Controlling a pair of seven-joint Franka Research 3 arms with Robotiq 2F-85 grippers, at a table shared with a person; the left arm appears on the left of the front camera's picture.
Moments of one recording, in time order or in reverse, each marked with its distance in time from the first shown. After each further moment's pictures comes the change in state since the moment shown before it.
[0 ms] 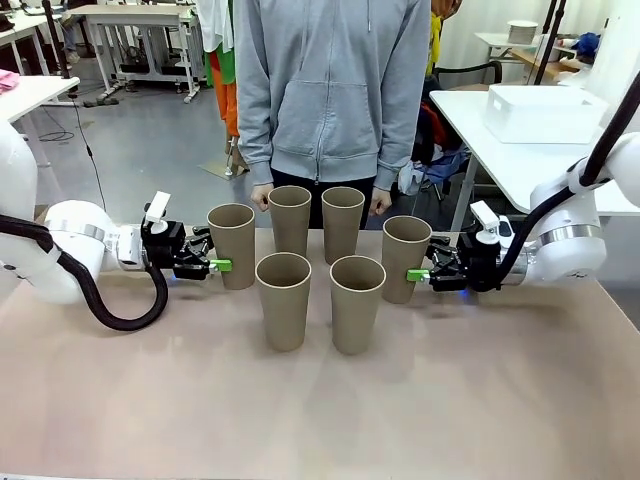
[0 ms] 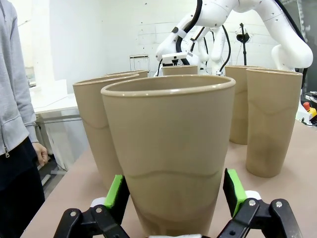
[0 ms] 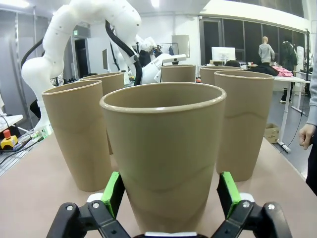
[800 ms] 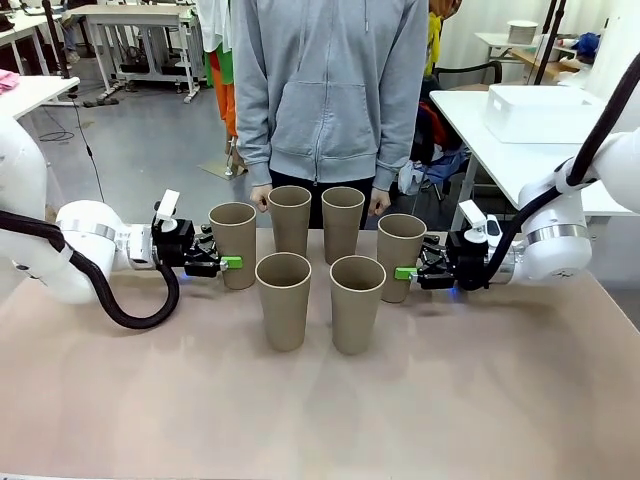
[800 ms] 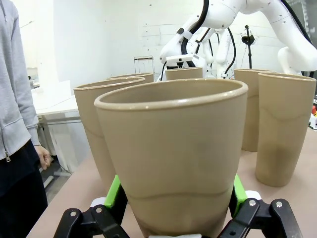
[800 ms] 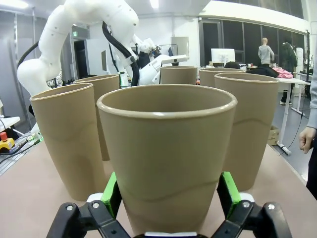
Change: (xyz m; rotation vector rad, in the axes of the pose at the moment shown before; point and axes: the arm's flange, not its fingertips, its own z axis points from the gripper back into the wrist) left arm 0.001 0.004 -0.018 0.025 -0.013 -0.001; right arm 0.000 -0.004 -0.020 -0.001 -0.006 0.003
